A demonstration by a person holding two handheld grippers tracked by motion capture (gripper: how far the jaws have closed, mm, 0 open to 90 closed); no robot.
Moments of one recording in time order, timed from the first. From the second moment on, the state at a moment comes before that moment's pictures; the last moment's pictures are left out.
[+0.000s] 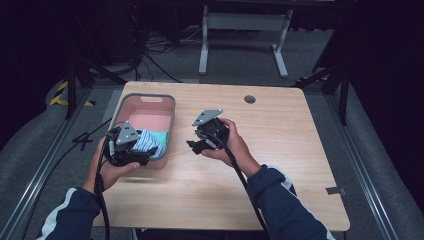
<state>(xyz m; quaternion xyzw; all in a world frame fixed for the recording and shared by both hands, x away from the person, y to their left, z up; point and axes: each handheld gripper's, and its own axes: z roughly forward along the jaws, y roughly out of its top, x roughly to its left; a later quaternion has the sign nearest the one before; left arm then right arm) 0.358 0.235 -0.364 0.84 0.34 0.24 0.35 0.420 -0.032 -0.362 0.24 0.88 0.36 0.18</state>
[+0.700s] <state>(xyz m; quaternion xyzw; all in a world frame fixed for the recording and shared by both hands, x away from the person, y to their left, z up) 0.327 0.182 -0.387 0.89 0.23 0.21 0.33 0.387 -0.112 -0.391 0.23 0.89 0.33 0.21</state>
